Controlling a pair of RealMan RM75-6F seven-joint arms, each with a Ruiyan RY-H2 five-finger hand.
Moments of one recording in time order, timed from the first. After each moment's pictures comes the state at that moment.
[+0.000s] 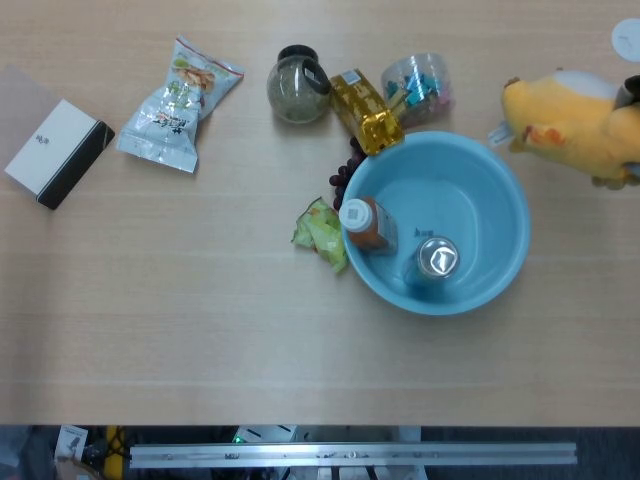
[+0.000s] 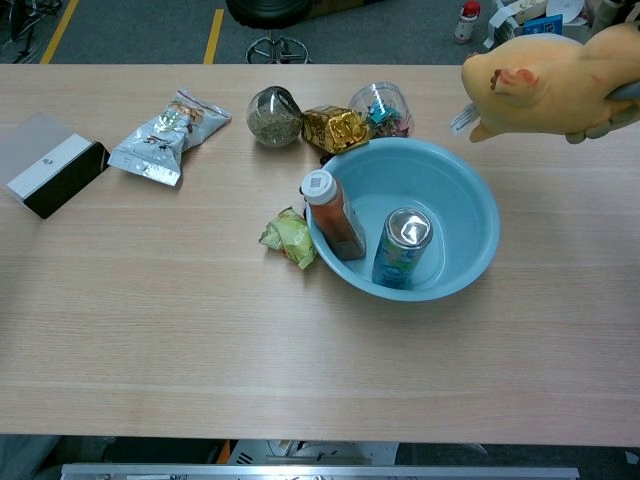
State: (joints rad) left arm -0.12 -0.92 -0.06 -1.92 1.37 1.44 0.25; right arm 0.61 -0.84 0.11 -1.88 -1.11 0.99 -0.25
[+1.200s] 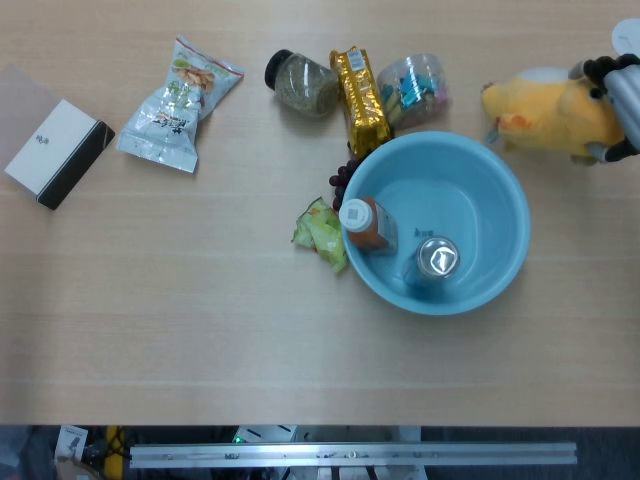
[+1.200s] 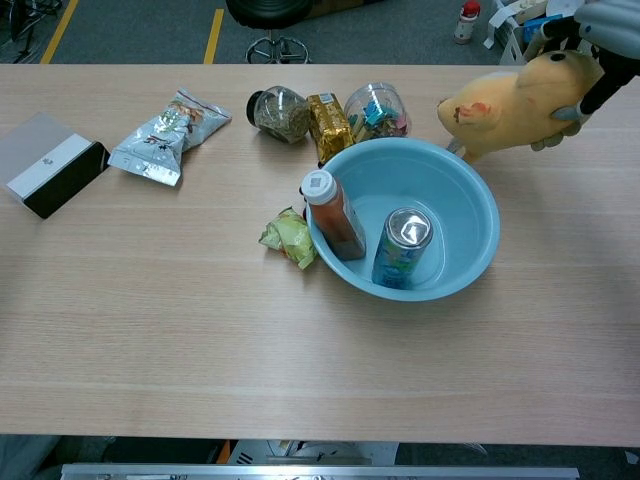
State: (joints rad) left arm -0.11 -0.91 -0.06 -1.91 1.35 1.44 0.24; right arm 0.73 -1.07 0.12 -1.67 -0.89 0.86 -0.42
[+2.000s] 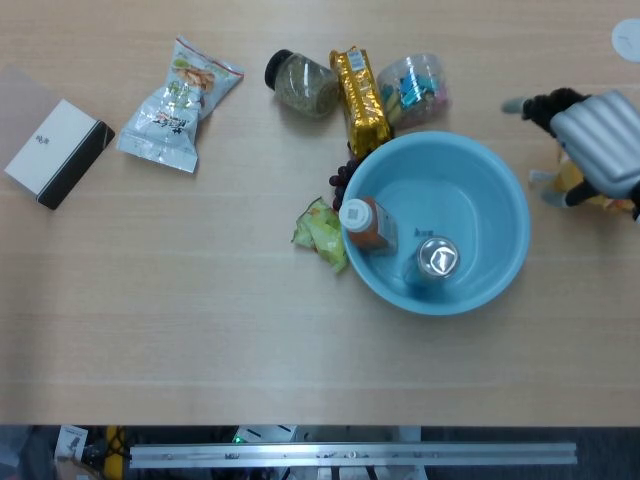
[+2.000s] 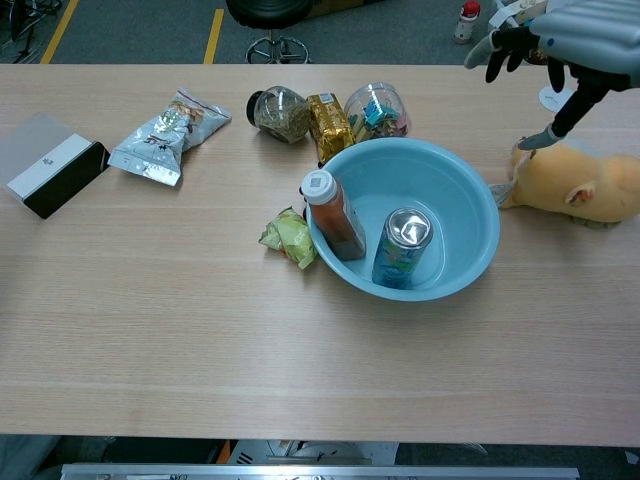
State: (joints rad) left arm -0.11 -0.91 -0.07 -1.92 1.35 1.44 0.24; right arm 0.71 -0.94 0.11 -1.89 -1.16 0.84 -0.28
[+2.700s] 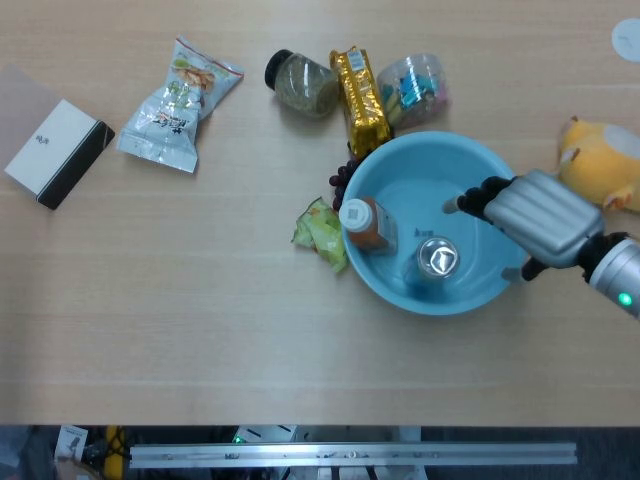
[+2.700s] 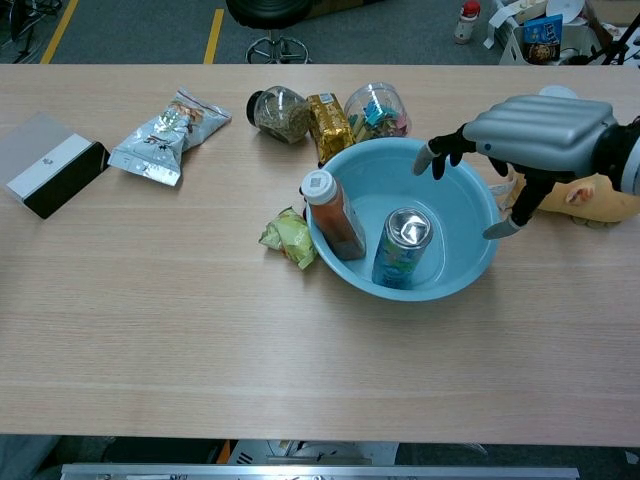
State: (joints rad) left arm -0.09 -0.88 -0.06 -1.92 1.37 1.47 0.21; right arm 0.73 -0.99 0.03 -1.96 -1.32 0.73 -0.29
